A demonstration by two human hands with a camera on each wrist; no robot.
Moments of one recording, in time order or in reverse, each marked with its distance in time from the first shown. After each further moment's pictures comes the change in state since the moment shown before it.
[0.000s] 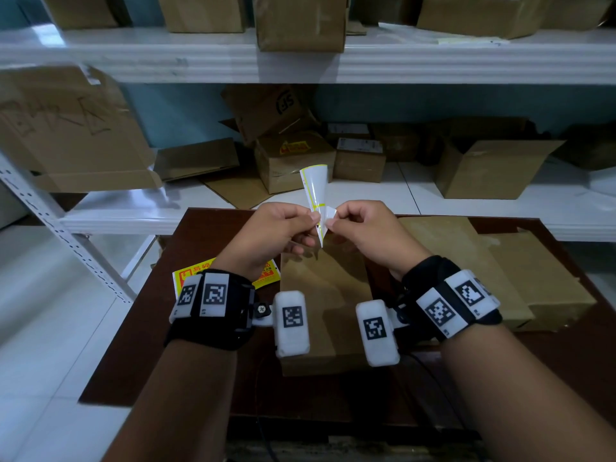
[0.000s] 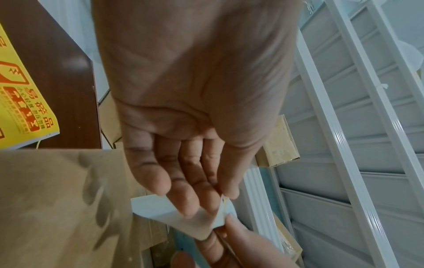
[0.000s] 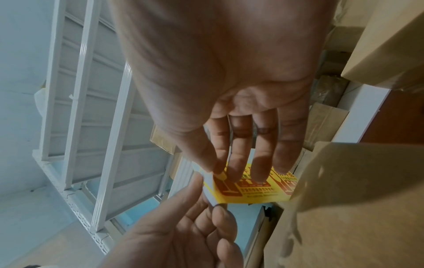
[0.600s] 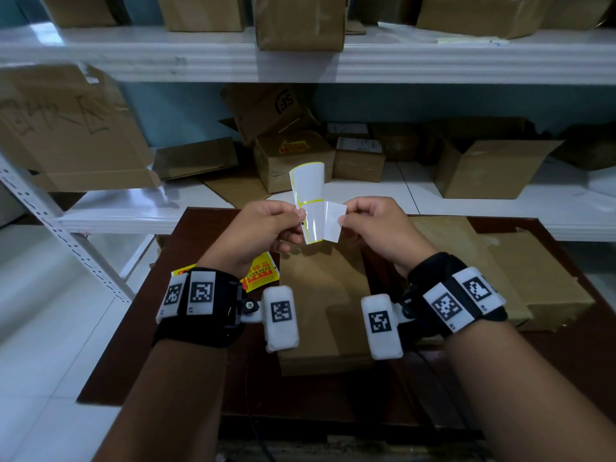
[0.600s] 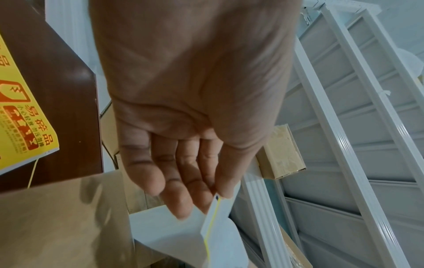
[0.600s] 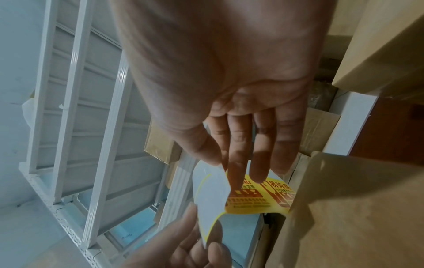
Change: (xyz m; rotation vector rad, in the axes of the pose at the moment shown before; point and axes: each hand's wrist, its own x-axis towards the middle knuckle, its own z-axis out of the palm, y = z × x) left_hand -0.002 0.001 -0.012 -0.011 0.054 -0.020; right_hand -0.003 -0.007 -0.008 0.032 0.052 0.079
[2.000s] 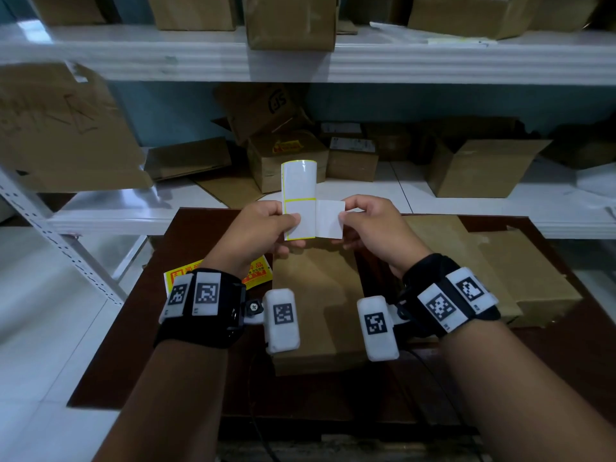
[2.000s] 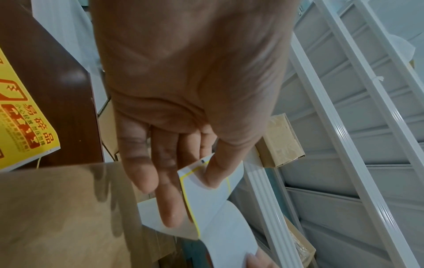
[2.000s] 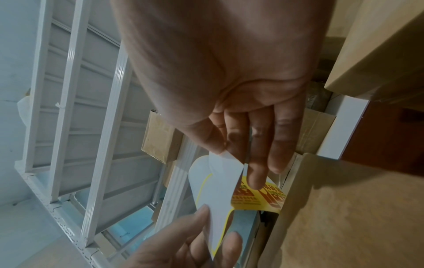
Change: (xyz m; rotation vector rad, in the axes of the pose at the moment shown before) left_hand 0.005 -0.004 0.010 0.042 0.063 -0.061; right_hand -0.007 -0.004 -0.006 0.020 0.017 0.041
